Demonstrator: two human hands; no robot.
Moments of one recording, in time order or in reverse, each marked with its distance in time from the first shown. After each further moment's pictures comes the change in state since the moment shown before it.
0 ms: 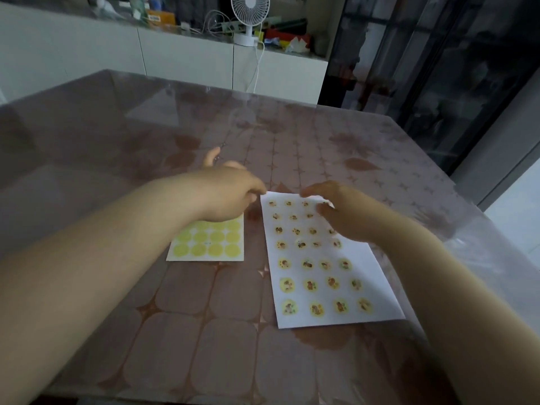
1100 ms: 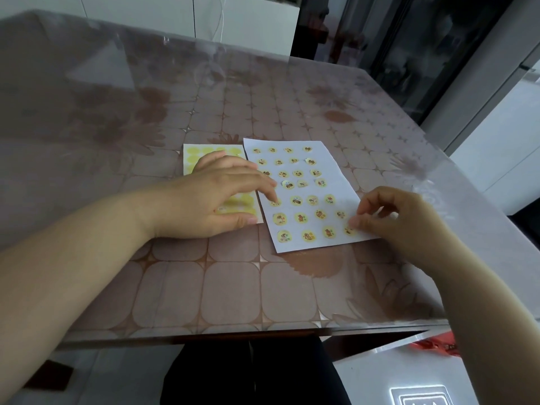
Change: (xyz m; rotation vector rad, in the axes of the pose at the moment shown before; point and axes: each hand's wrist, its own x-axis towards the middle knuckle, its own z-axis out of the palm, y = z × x) left_hand -0.058 -0.003 0.040 -0.359 0.076 0.541; right_hand -0.120 0.009 0.022 0.389 0.324 0.374
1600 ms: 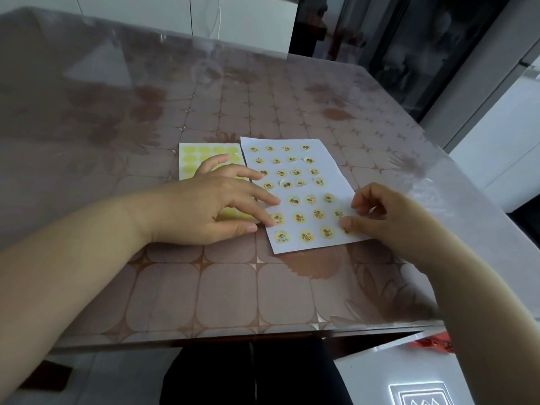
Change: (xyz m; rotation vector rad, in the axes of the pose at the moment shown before) left_hand 0.001 0.001 0.004 -0.007 -0.045 0.059; right_hand 0.005 -0.001 0.006 0.029 -0.103 0.053
